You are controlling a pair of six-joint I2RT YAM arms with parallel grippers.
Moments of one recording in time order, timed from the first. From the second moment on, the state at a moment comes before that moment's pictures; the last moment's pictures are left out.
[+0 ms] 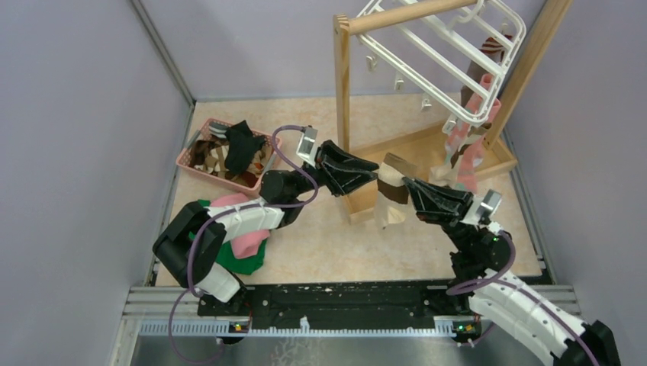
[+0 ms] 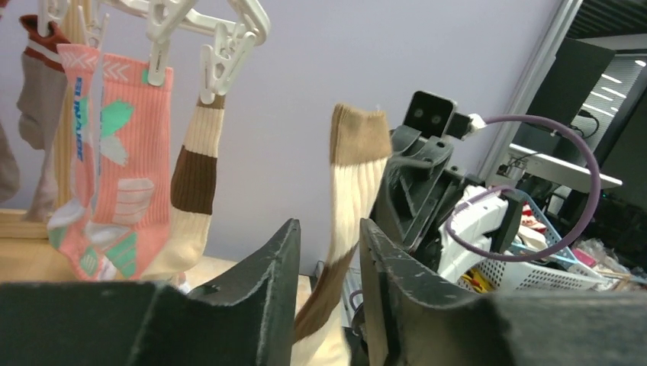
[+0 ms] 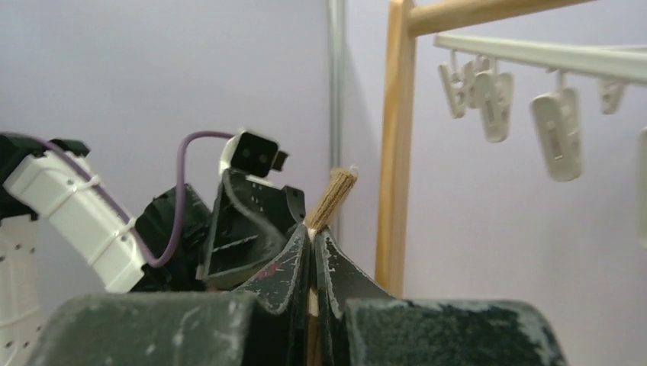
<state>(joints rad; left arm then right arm) -0.75 1.53 0.79 1.47 0.64 -0.86 0.60 0.64 0.21 1.28 -0.27 0.24</state>
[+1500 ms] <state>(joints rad) -0.86 1.95 1.41 1.23 0.61 -0.50 0.60 0.02 0.22 0.26 0.18 -0.23</state>
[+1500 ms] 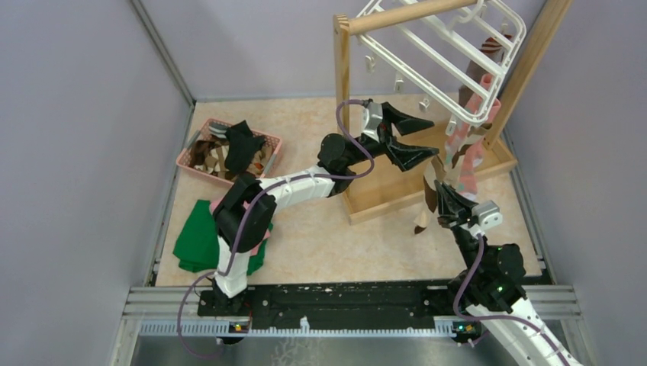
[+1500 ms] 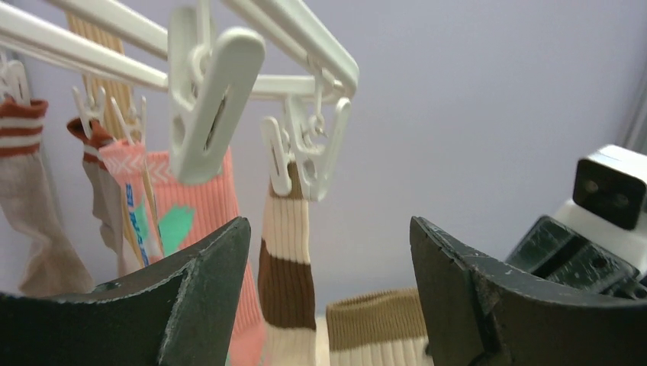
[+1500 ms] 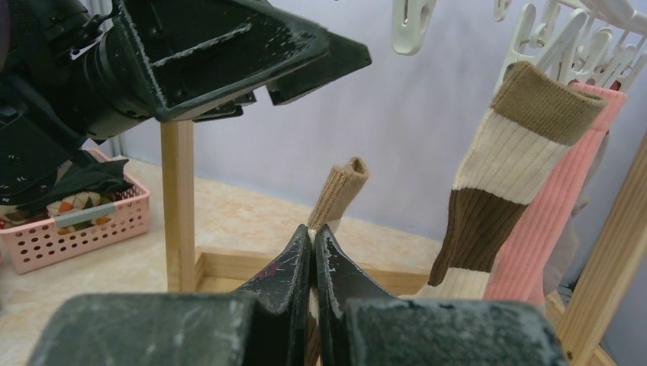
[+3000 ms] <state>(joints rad) -0.89 2.14 1.78 1.12 0.57 -0.58 0.60 0.02 0.22 0.27 0.18 -0.23</state>
